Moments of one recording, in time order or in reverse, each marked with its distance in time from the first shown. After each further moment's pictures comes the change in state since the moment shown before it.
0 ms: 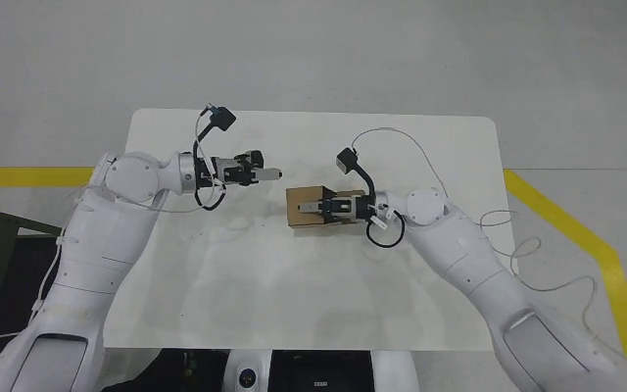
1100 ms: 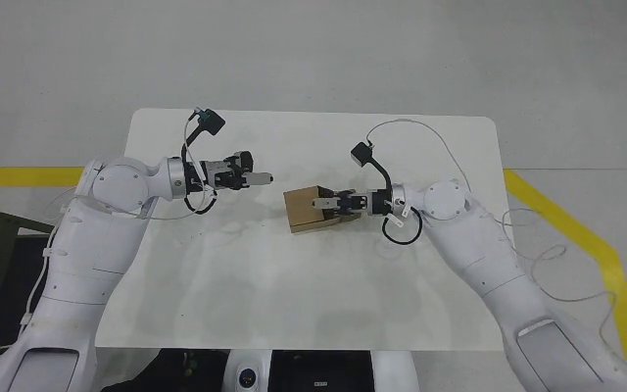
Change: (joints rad) left arm 0.061 0.024 -0.060 -0.063 0.050 -0.016 0.017; right arm -0.062 0.071 0.203 -0.155 -0.204 0.046 0.084
